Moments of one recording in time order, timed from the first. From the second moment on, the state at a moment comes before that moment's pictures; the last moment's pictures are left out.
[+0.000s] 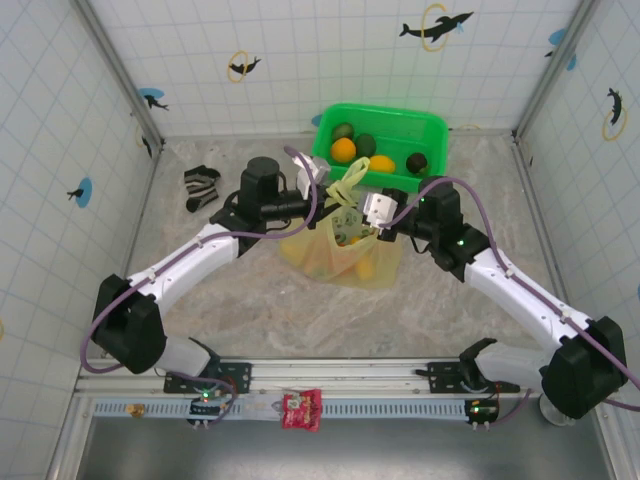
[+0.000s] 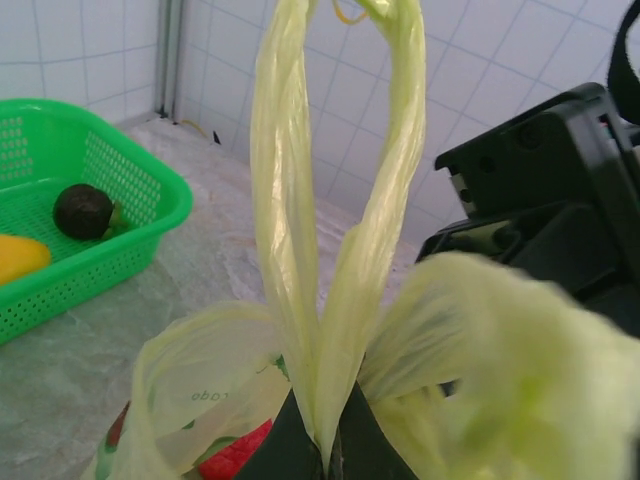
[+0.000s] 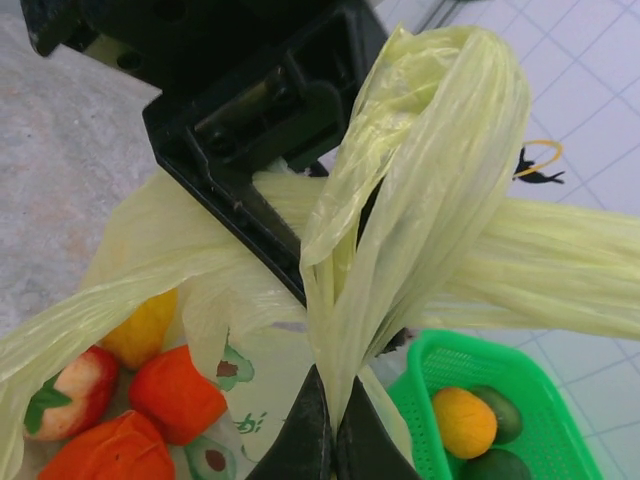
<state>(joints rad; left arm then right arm) -0.60 1.44 1.08 0.06 0.73 -0.10 0.58 1.18 0.89 -0.02 -0.47 -0.77</state>
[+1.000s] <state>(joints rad) -0.60 1.42 1.07 0.00 0.74 -0.01 0.57 1.18 0.91 -0.03 -0.47 -0.69</state>
